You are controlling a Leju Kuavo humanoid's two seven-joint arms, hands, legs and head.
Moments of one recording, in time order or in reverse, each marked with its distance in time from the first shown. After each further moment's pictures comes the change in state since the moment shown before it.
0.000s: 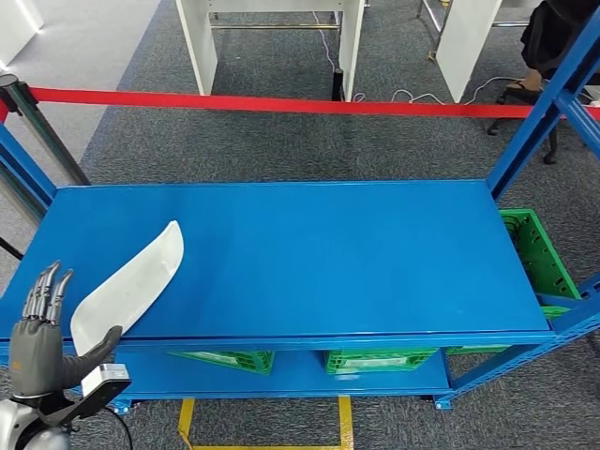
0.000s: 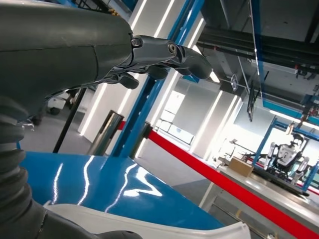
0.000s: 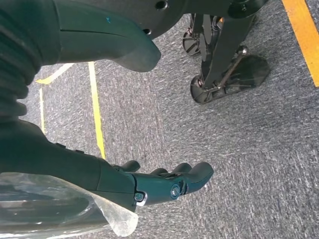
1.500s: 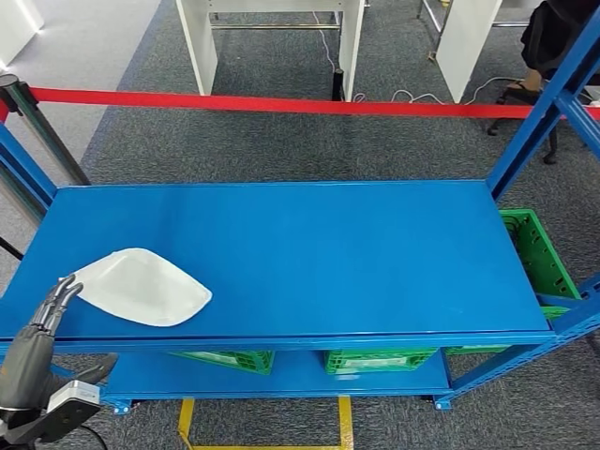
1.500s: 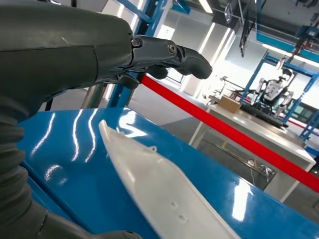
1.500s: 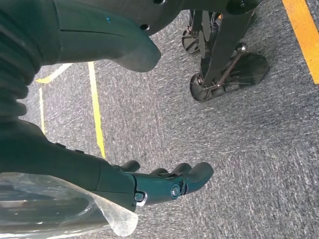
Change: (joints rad) left arm 0.126 0.193 -0.057 -0.175 0.212 -0.259 0.095; right arm -0.002 -0.007 -0.001 0.000 -0.002 0.002 0.004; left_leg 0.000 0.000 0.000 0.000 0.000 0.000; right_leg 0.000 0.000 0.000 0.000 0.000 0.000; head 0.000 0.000
